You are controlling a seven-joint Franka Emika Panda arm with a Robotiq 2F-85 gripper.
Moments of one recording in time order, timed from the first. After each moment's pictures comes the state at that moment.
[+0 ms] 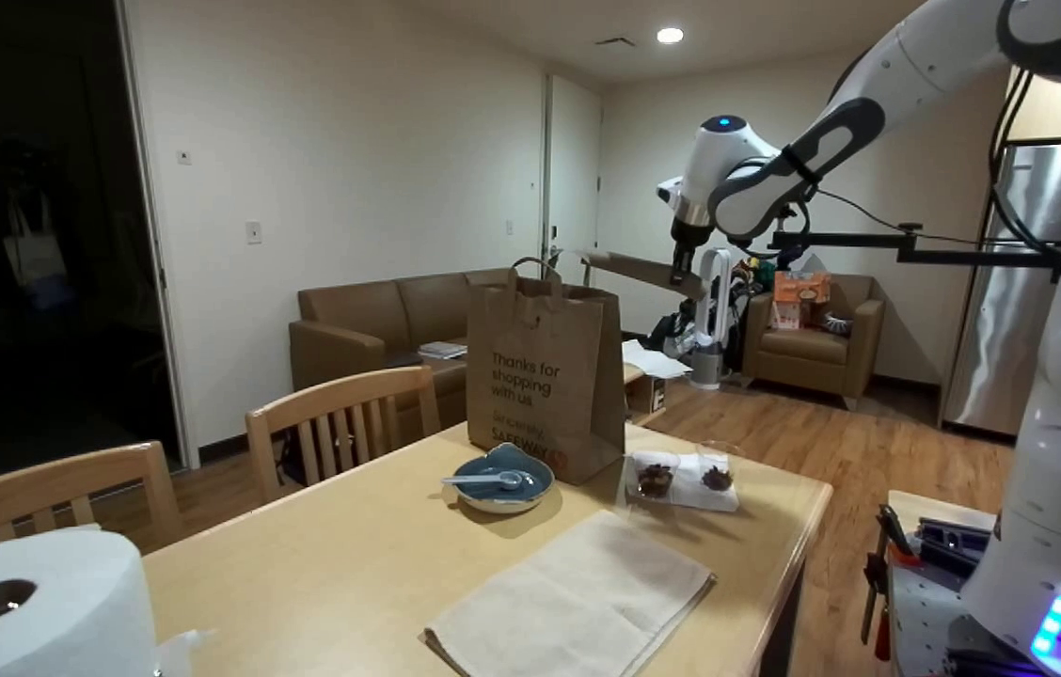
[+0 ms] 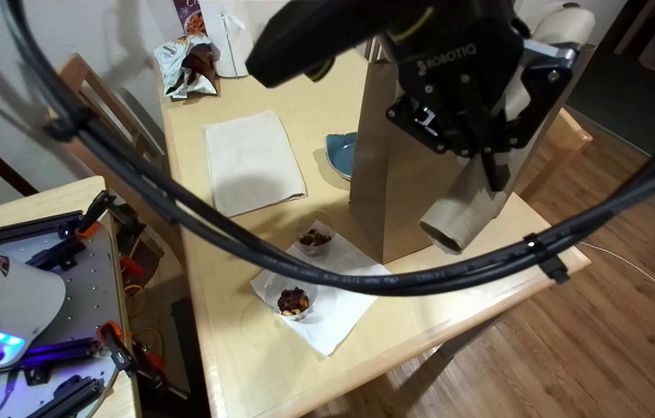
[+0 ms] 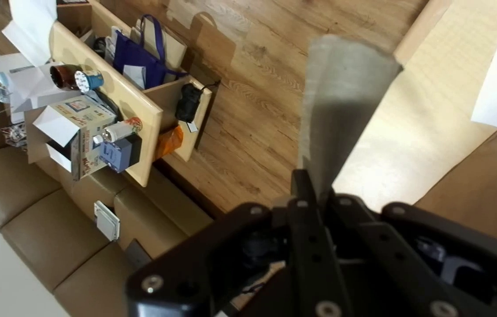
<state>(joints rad) -0.24 -0.03 -0.25 -2.17 -0.62 2.62 -0.37</state>
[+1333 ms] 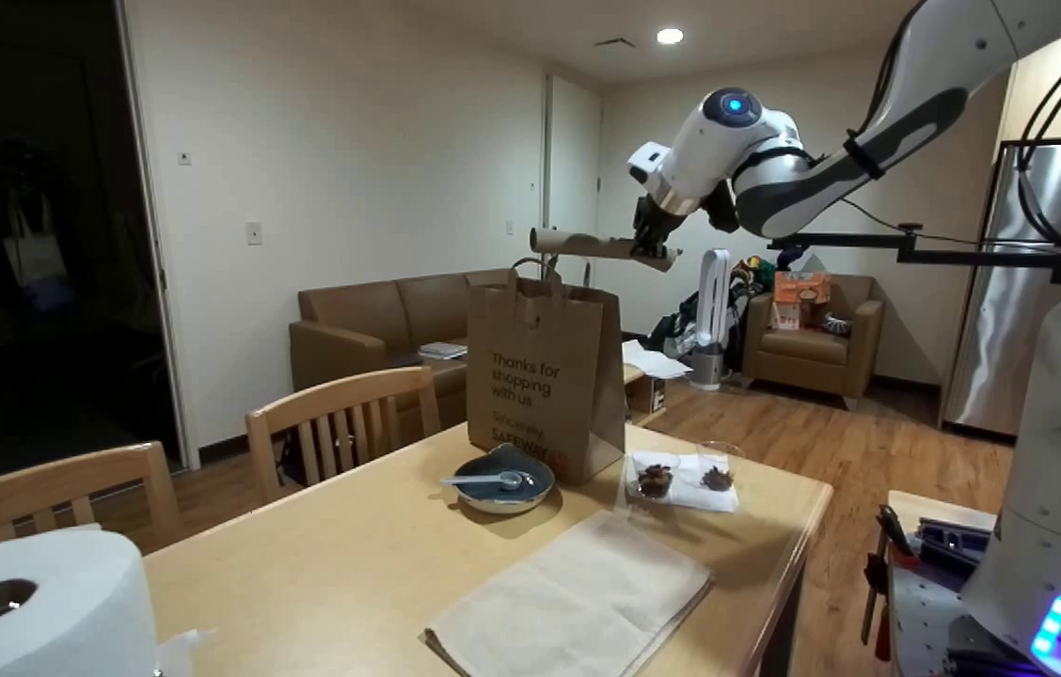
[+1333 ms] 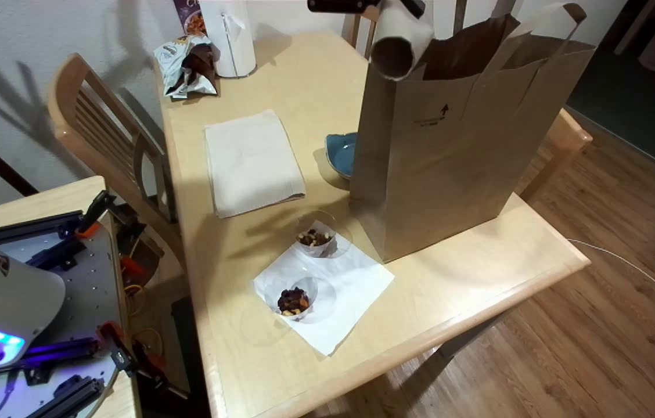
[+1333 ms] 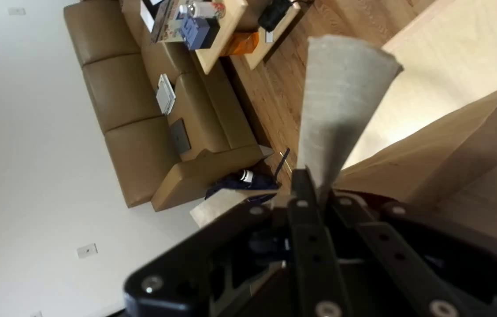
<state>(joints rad) -0.15 -0.25 -0.05 -2.32 -1.23 2.62 -0.01</state>
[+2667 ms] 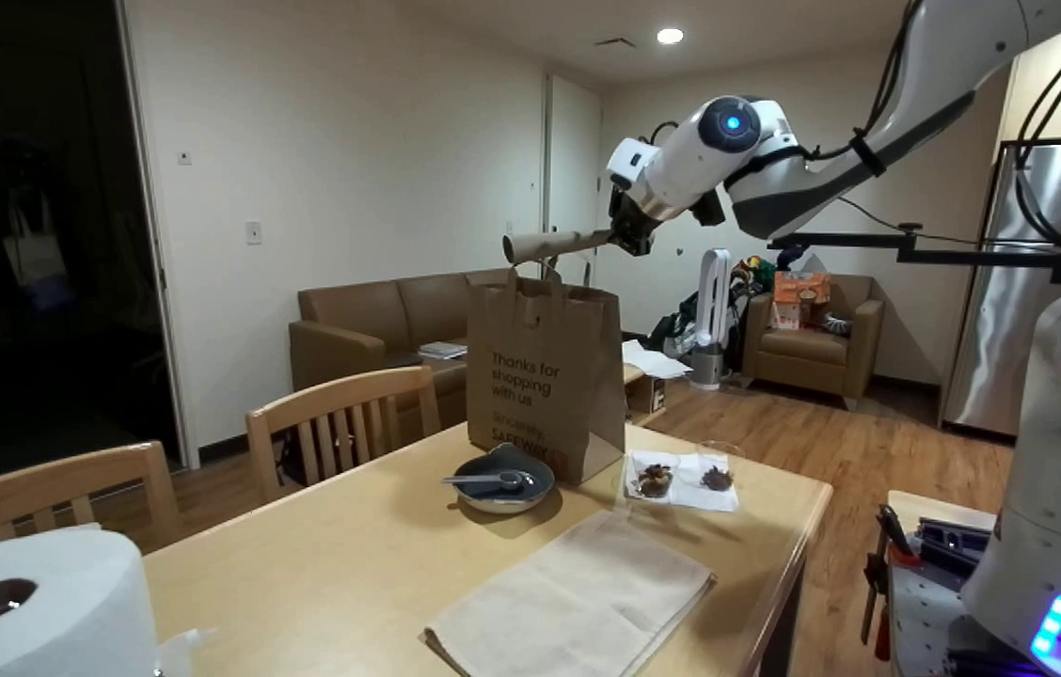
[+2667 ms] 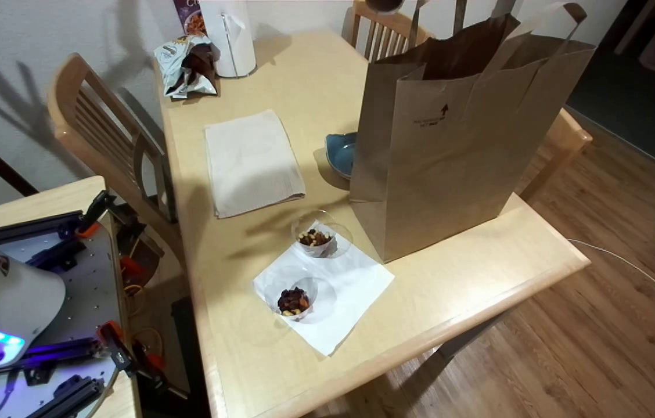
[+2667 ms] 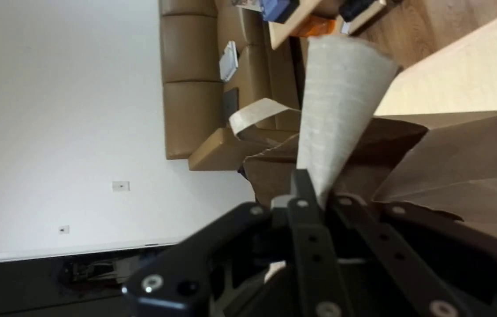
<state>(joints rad) -0.07 -0.26 0.04 -2.32 -1.53 2.50 0.12</state>
